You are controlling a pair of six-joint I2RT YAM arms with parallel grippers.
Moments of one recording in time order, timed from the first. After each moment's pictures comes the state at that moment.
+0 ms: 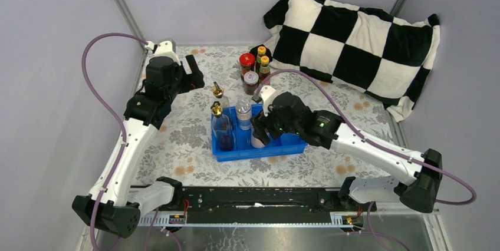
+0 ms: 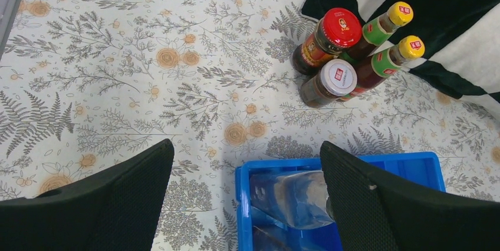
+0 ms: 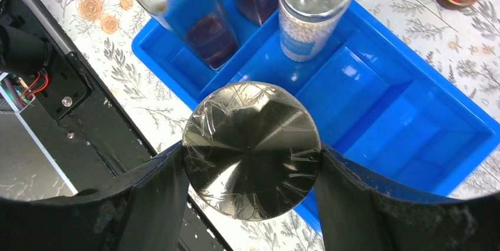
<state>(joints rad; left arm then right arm) -0.25 1.09 1.23 -0.58 -0.17 -0.36 0.98 1.22 1.13 -0.56 0.04 0.14</state>
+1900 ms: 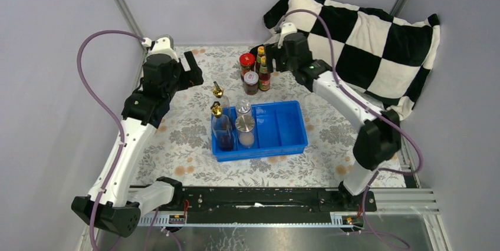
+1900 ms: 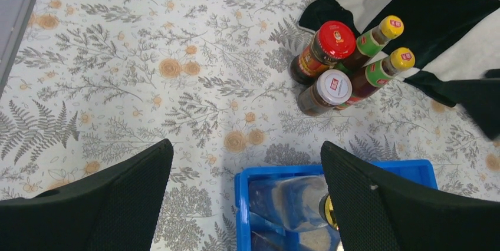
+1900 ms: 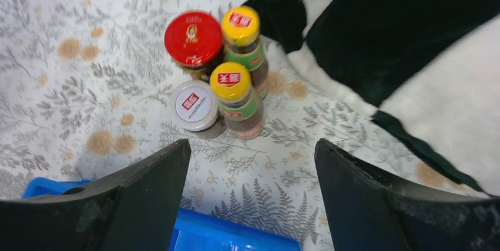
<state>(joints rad) -0.25 1.08 1.26 -0.60 -0.18 -0.36 0.52 1.66 1.52 -0.30 0.15 0.12</state>
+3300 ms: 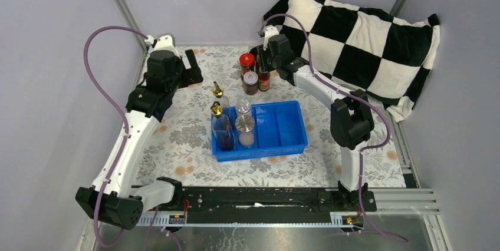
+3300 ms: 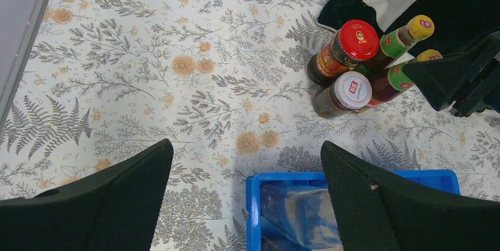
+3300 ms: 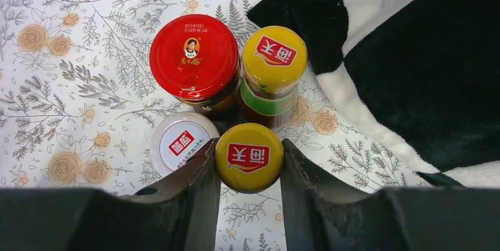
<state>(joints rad) -0.23 1.15 1.29 -0.59 -0.21 -0.34 0.53 2.02 1.69 -0.19 0.07 0.06</state>
